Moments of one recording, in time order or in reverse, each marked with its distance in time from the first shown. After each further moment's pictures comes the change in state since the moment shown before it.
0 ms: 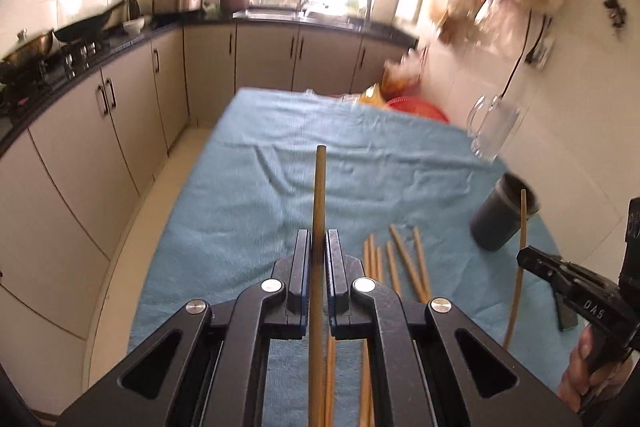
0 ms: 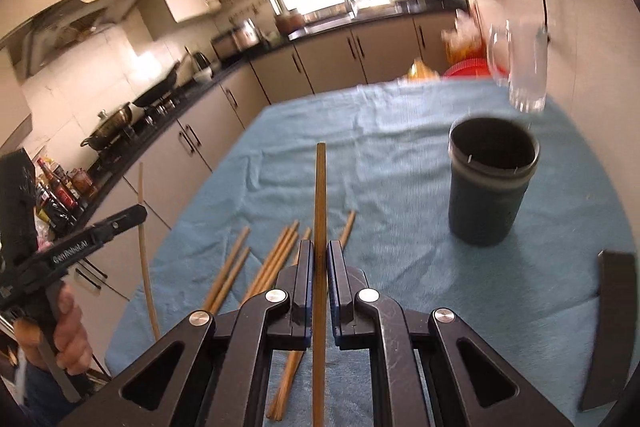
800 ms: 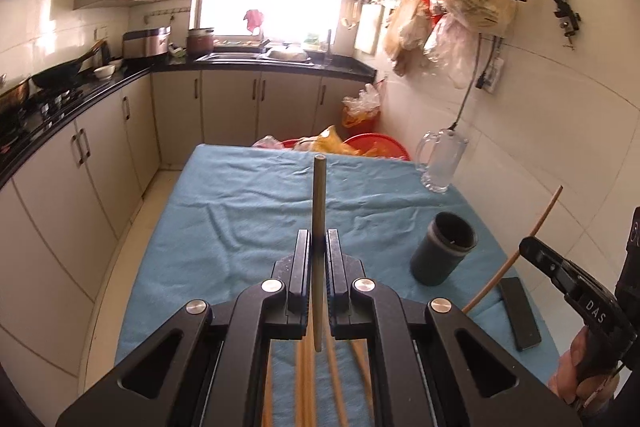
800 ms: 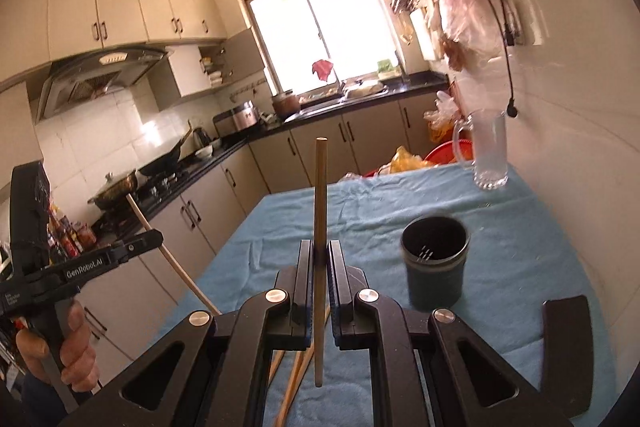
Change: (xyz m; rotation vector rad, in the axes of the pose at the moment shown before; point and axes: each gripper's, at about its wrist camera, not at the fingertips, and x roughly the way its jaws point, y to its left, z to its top) left arm -0.039 -0.068 0.038 0.084 -0.107 -0.098; right arm -0.094 -0.006 0.024 0.029 -0.292 -0.029
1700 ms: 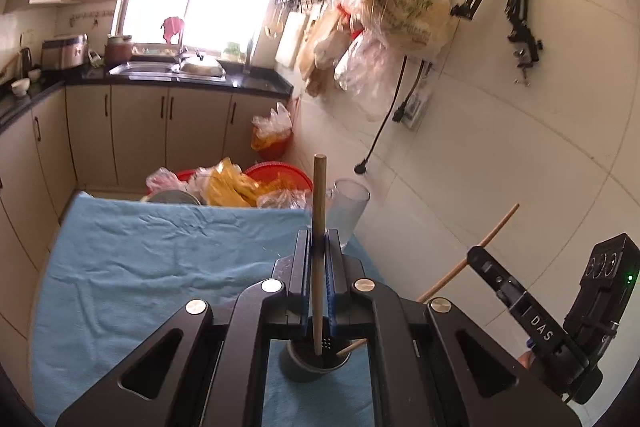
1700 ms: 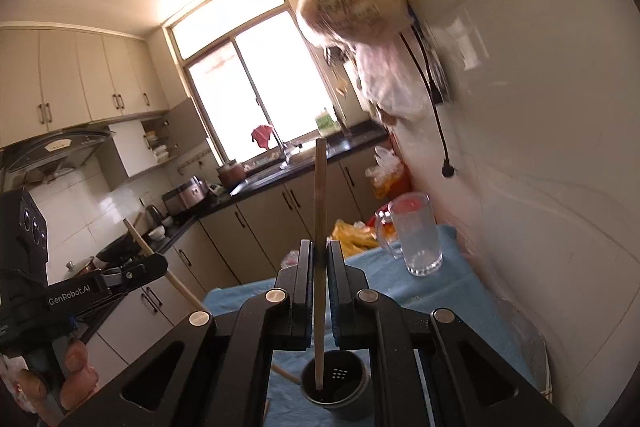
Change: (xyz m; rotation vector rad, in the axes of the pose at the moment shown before) left arm 0.092 -0.130 0.120 -0.005 -0.001 -0.271; right arm -0.008 -0.102 0.110 0.144 -0.166 -0.153
